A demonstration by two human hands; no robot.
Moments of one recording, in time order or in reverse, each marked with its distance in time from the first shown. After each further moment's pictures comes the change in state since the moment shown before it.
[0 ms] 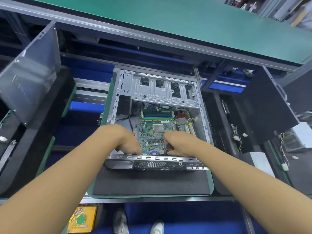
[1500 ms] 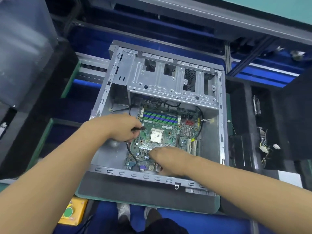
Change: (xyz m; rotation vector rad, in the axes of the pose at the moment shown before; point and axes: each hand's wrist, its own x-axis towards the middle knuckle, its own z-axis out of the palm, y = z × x) left_hand 0.068 -0.053 -0.006 -0.557 0.278 -0.169; right_hand 0.053 0.007 0.053 0.025 -0.181 -0.377
